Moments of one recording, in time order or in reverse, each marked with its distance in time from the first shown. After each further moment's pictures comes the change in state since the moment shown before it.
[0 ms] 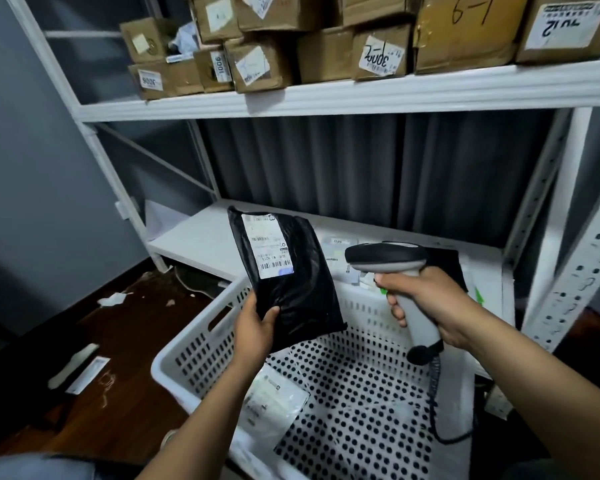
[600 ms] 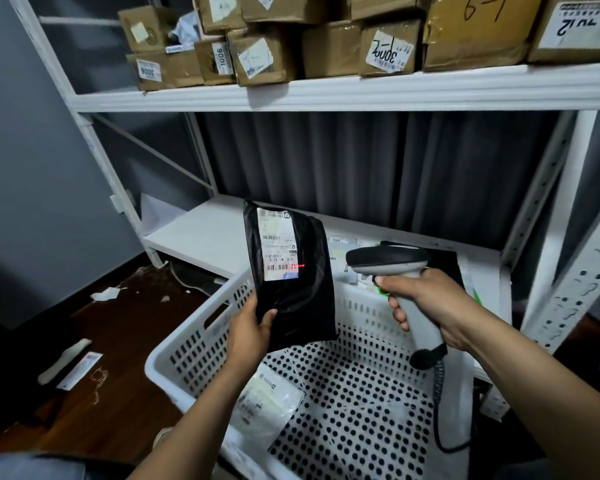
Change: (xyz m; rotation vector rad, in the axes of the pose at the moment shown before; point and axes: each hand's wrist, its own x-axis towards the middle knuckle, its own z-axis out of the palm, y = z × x) left_hand 0.004 -0.017 -0.005 0.121 -0.044 0.033; right_hand 0.007 0.001 0.001 -0.021 0.007 0.046
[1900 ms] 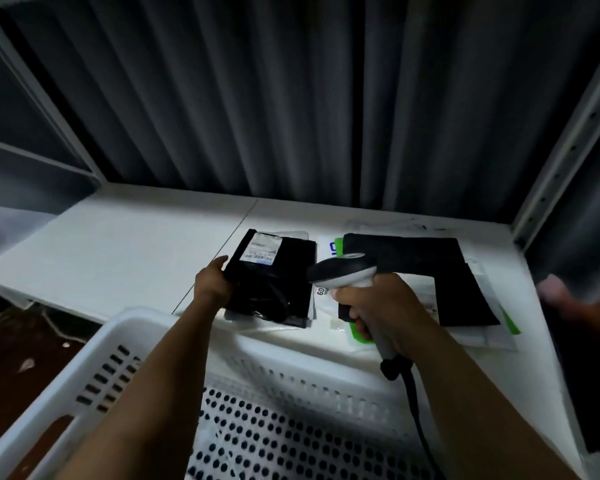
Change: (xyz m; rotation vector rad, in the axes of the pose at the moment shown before) left_hand 0.365 -0.112 0.245 0.314 -0.259 -0.162; right_hand 0.308 0.109 -0.066 0.009 0.287 0.140
